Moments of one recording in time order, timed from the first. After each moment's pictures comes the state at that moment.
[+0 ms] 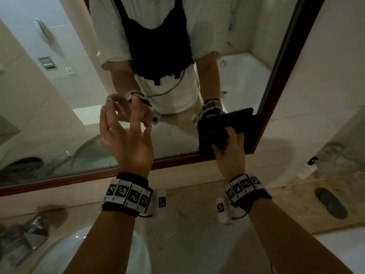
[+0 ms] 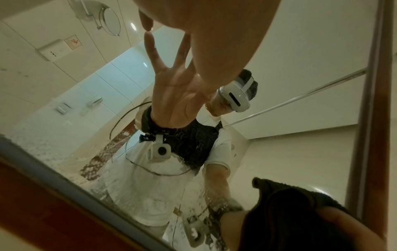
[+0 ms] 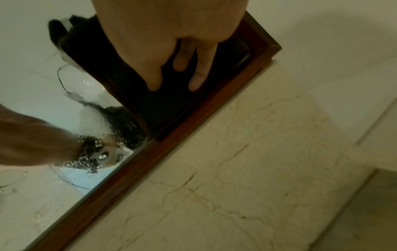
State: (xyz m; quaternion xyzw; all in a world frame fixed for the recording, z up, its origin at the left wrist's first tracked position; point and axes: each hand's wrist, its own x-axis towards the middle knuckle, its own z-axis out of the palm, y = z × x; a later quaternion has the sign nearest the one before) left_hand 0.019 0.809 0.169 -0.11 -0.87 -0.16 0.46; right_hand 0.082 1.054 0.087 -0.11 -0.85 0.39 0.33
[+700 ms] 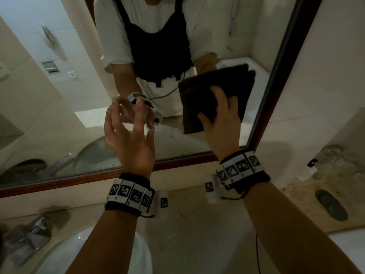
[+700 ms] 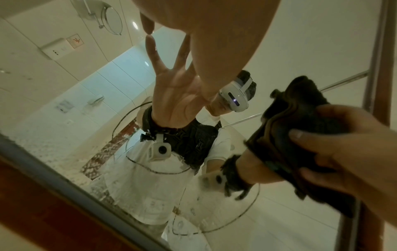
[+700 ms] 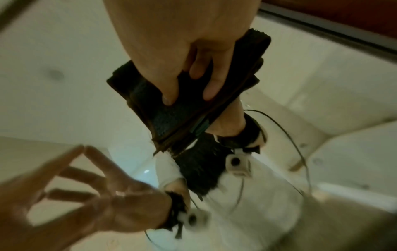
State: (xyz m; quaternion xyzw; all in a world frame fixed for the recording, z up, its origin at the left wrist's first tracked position) left_hand 0.029 0.812 0.176 -0.09 -0.90 -0.16 0.40; right_hand 0.061 1.026 0.195 -0.05 -0.84 0.34 0.41
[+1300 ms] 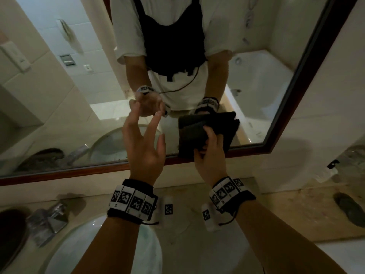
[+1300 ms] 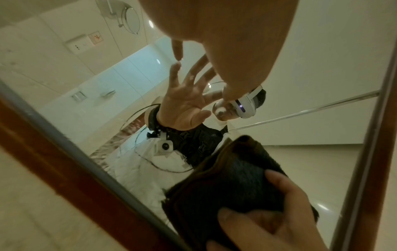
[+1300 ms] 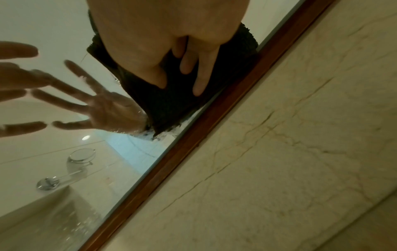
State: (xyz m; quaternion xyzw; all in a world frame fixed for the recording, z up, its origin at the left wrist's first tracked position) left_hand 0.043 0.786 0.169 -0.24 -0.85 -0.26 0.39; right_hand 0.067 0.965 0.086 -0.03 -0.83 0.49 0.28
